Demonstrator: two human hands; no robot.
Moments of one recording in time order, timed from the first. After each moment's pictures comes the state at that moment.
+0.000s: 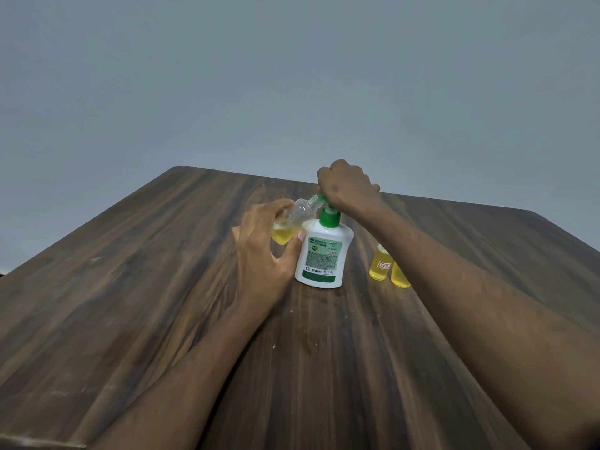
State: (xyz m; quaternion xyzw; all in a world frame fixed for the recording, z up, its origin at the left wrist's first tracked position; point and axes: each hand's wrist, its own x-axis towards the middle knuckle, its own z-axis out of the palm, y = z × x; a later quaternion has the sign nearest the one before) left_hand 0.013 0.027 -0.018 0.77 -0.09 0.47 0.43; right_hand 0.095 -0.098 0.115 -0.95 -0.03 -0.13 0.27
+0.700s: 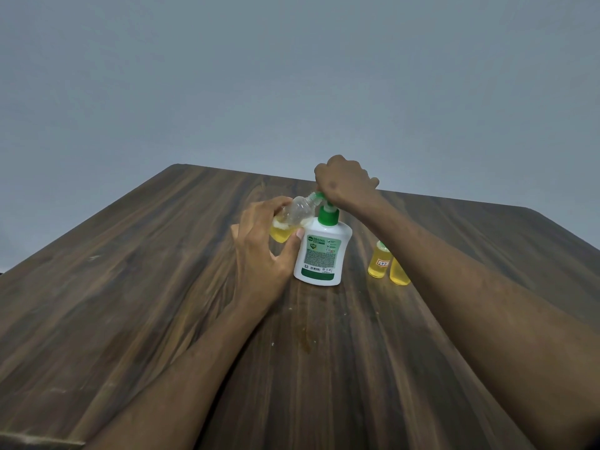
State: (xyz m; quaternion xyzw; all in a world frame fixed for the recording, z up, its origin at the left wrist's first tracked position) left_hand 0.013 0.027 -0.018 0.76 -0.09 0.47 0.43; right_hand 0.091 -0.097 0.115 -0.96 -0.04 -0.12 0.24
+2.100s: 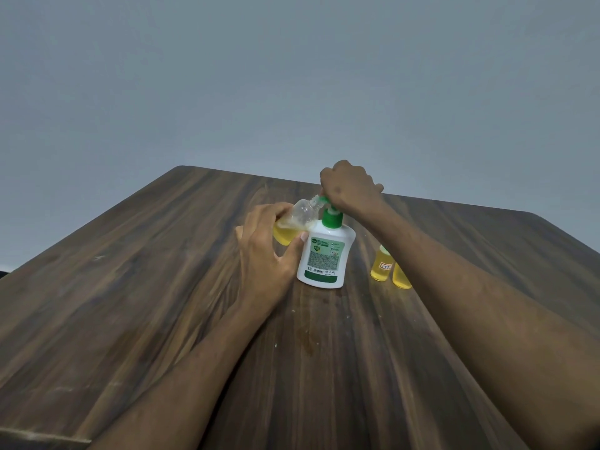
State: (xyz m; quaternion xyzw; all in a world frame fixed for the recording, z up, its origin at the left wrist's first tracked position) left_hand 0.015 0.028 -0.019 0.77 -0.09 0.47 0.43; right_hand 0.093 -0.099 0.115 -0.95 -0.04 -0.13 0.27
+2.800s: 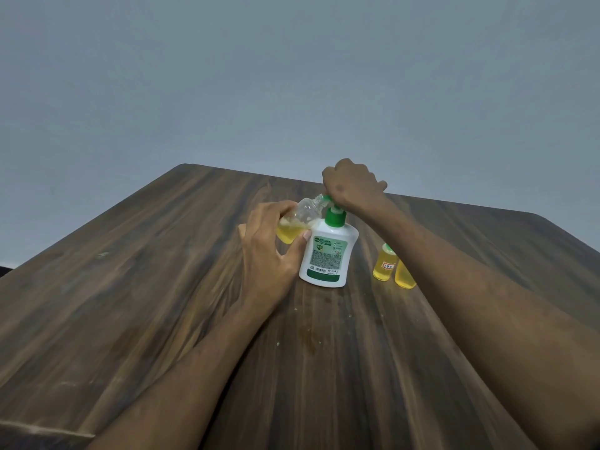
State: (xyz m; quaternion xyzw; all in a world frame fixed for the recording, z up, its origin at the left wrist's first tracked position) left_hand 0.016 0.027 -0.019 0.76 -0.09 0.48 0.43; right_hand 0.092 -0.098 0.118 -0.96 -0.03 -0.14 0.23
